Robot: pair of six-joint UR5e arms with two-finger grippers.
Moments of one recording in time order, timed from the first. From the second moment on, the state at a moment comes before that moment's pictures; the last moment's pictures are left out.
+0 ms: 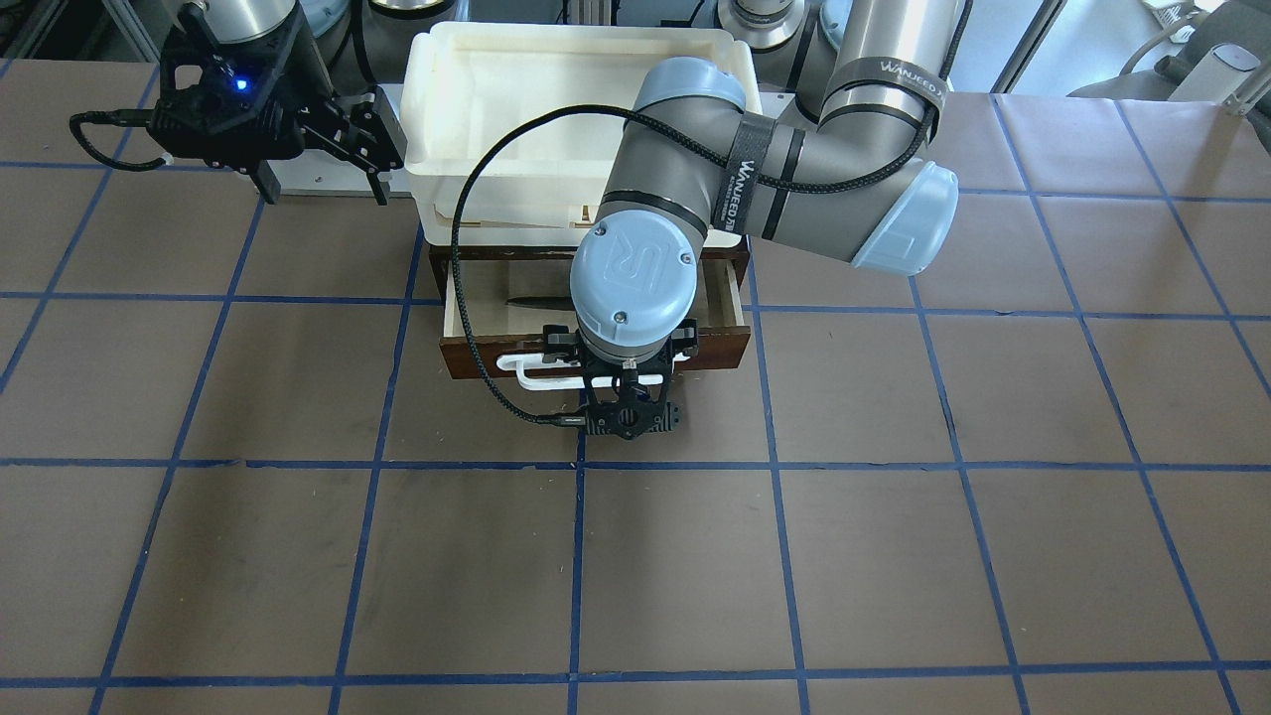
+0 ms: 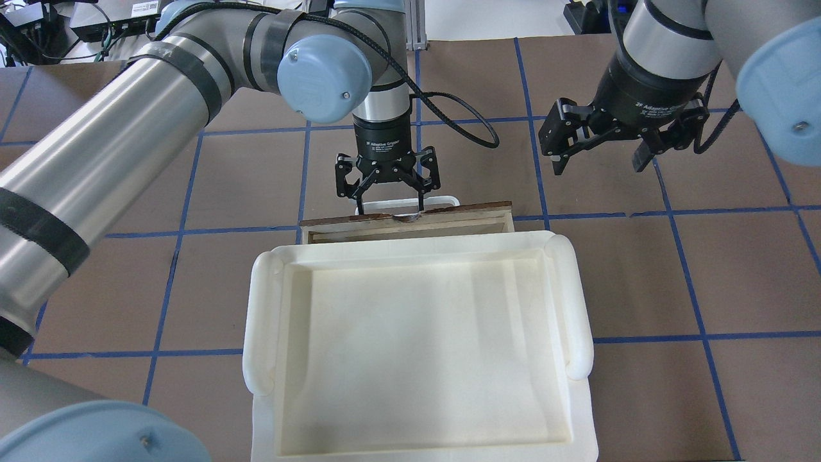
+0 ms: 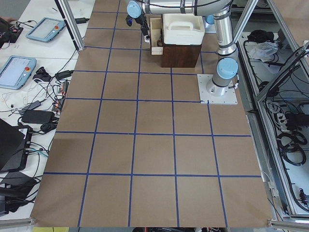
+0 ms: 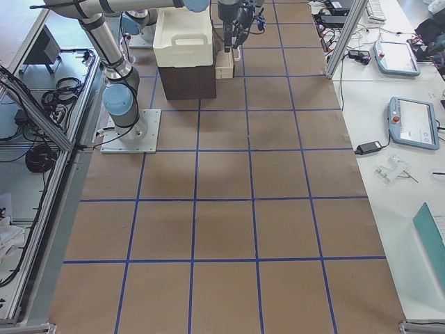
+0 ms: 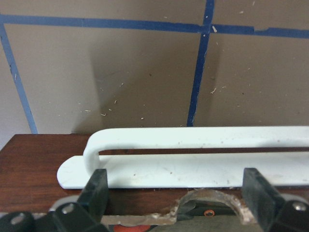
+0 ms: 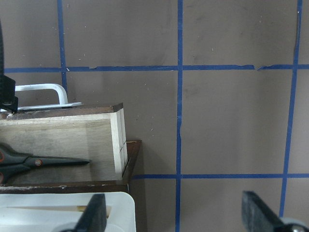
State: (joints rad) left arm -1.89 -2.04 -1.33 -1.74 1.45 -0.37; right arm 1.62 -1.66 1.60 -1.51 -1.55 0.05
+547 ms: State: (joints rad) left arm -1.89 -2.02 -1.34 -1.84 1.43 -0.37; right arm 1.62 -1.66 1.60 -1.51 -1.55 0.05
